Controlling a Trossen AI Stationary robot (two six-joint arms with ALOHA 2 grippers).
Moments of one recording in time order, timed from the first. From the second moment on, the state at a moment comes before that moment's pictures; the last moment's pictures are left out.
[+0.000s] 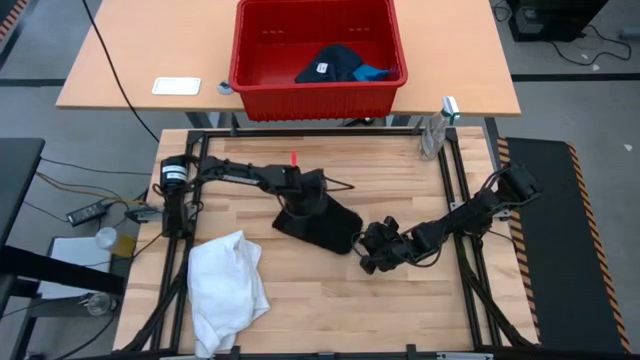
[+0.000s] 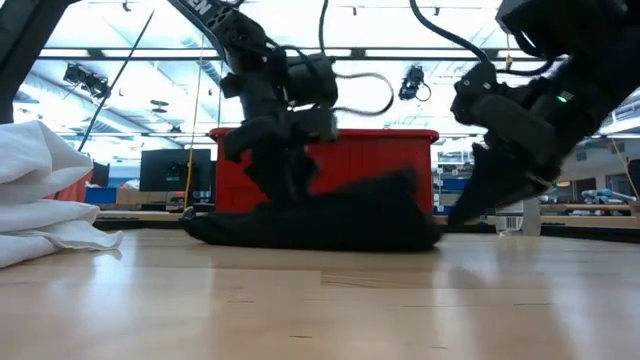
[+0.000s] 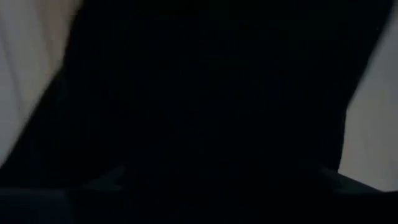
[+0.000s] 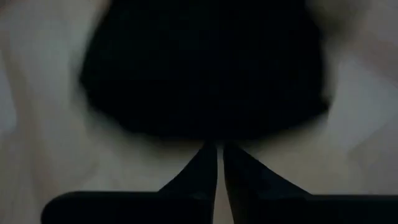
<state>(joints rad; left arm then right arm) 0.19 1.90 1.25 -0.54 0.23 0.41 0.41 1.60 0.65 -0.04 0.54 0.89</state>
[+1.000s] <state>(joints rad) 0.15 1.84 1.25 -0.46 0.31 0.09 0.12 1.69 0.75 0.23 0.31 0.44</state>
